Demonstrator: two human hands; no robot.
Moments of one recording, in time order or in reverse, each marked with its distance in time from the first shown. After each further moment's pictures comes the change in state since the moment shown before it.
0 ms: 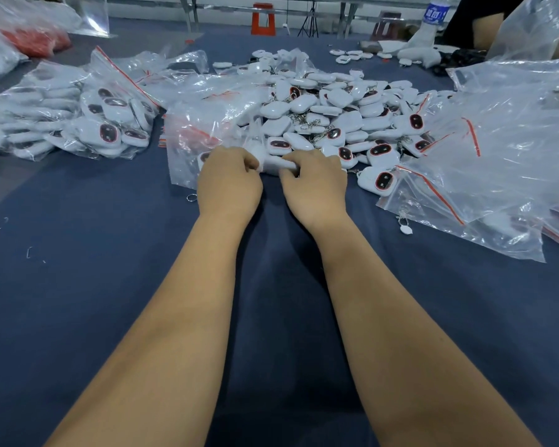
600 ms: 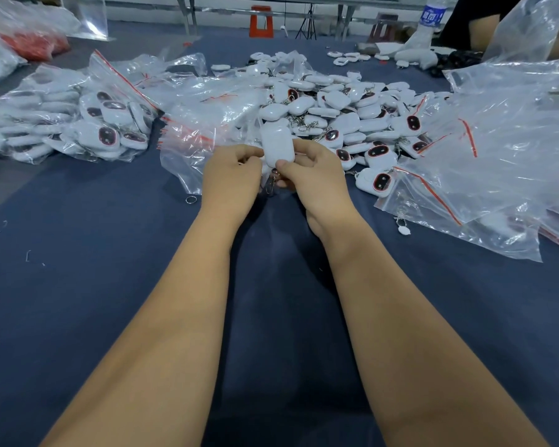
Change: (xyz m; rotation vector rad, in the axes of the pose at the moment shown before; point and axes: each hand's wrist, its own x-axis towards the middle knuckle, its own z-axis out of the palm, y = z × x) left_hand -0.003 0.009 -0.004 -0.472 -0.085 -0.069; right_hand -0.001 -0.005 -0.006 1.106 -0.066 0.173
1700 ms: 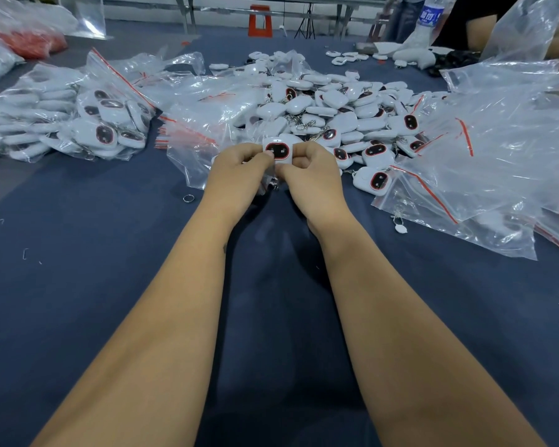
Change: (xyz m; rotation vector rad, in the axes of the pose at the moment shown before) left_hand 0.001 -0.002 0.003 -0.140 -0.139 0.015; right_hand 0.004 0.008 -0.001 -0.235 0.082 0.019
